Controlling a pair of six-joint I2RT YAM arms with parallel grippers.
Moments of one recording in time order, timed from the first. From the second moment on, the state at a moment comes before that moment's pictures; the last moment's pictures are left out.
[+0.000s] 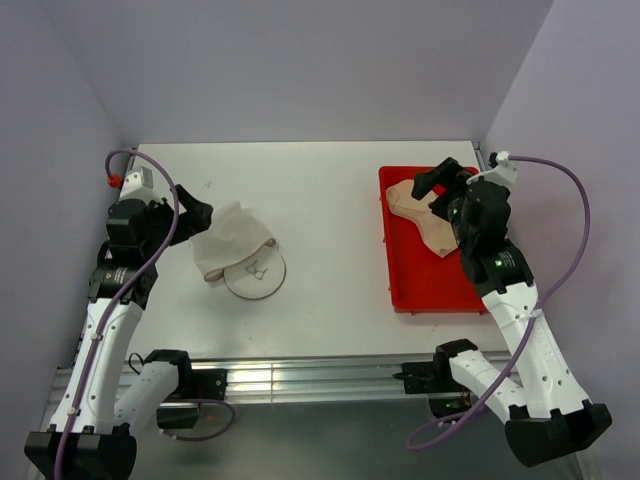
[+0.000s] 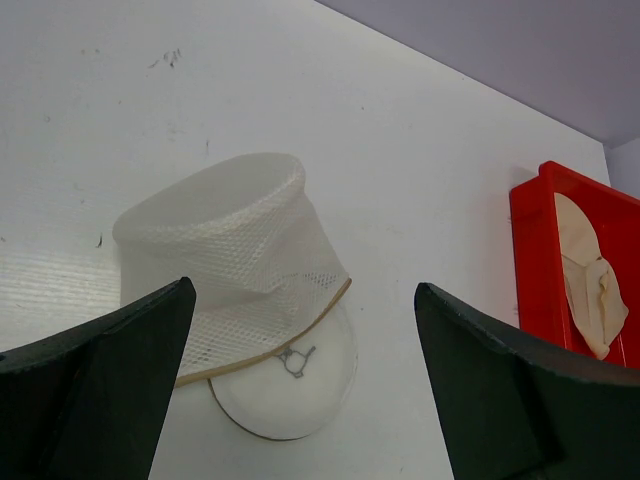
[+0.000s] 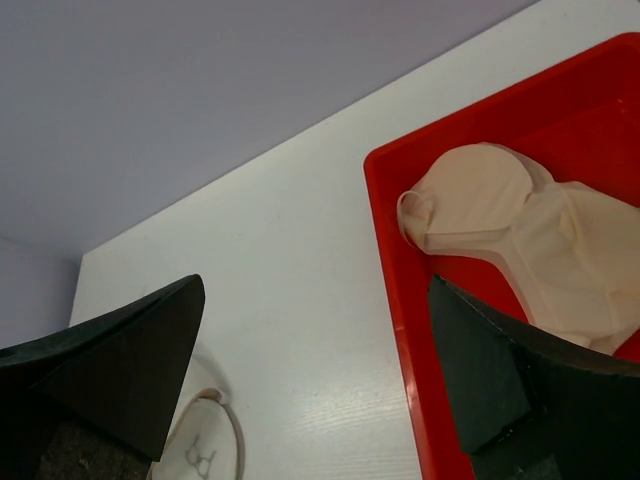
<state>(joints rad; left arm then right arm) -0.07 0.83 0.90 -0.41 0.07 -0.49 0.21 0.86 1.01 -0.34 0.23 0.61</state>
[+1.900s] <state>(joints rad) -0.06 0.82 0.90 -0.38 0.21 -0.52 -0.21 1.36 0.59 -0.10 0.09 1.20</state>
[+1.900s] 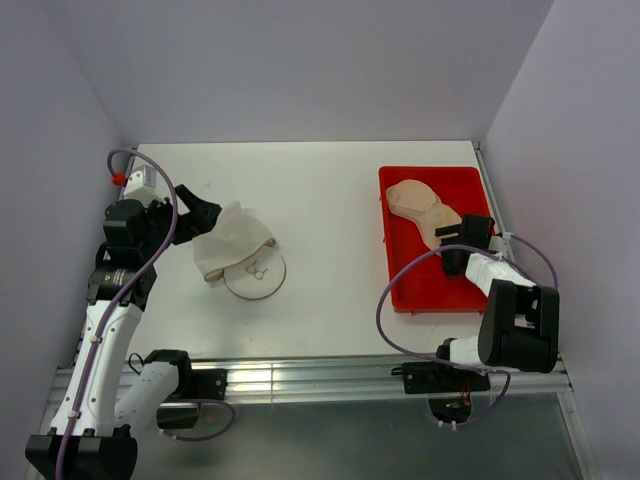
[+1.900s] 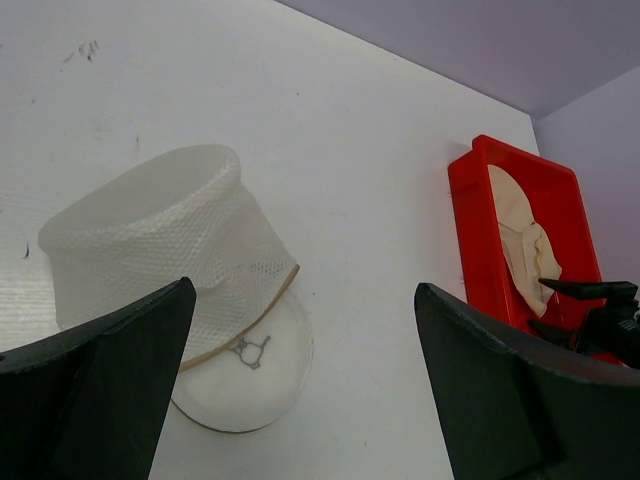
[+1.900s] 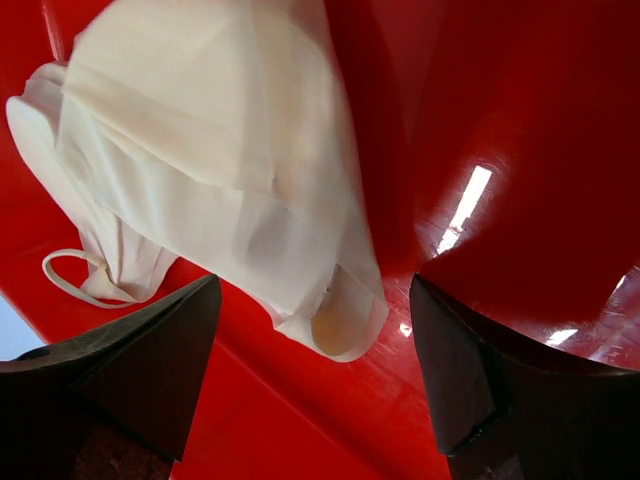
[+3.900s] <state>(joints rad) -0.21 0.94 0.77 -0.29 0.24 -0.65 0.46 1.40 1.55 -0.41 0.28 0.80</state>
